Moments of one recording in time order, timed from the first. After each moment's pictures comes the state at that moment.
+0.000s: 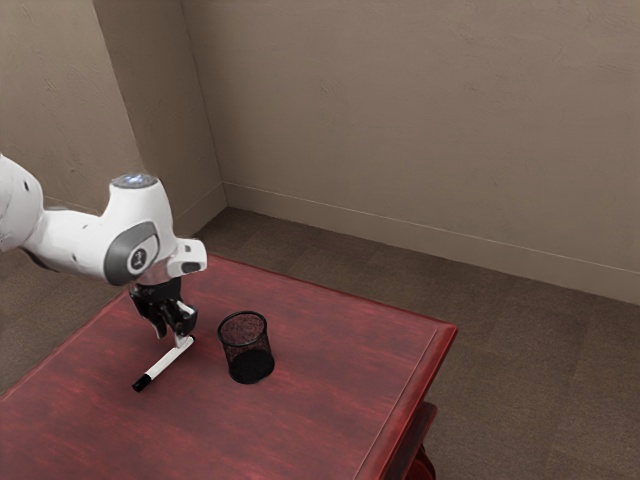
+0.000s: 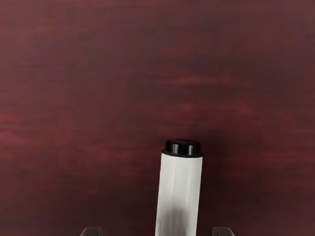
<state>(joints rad) -0.03 0.18 0.20 -2.28 0.05 2.43 0.13</state>
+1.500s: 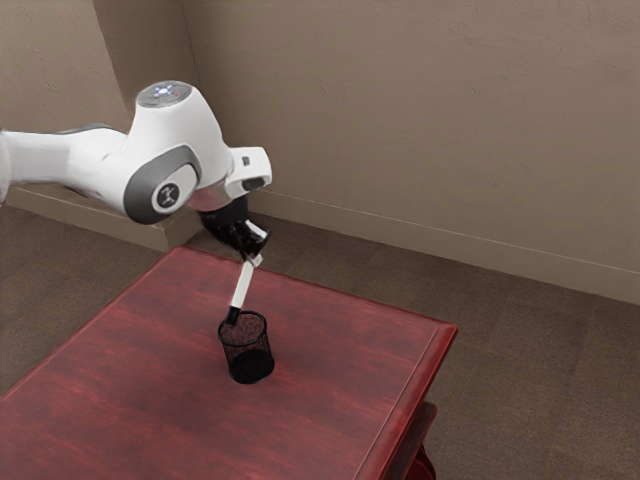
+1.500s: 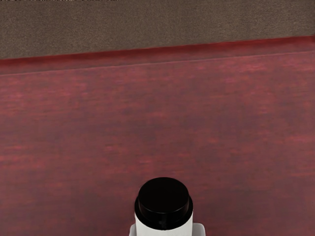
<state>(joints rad) -0.27 -0.06 0.15 -2.16 0.07 2.37 -0.09</state>
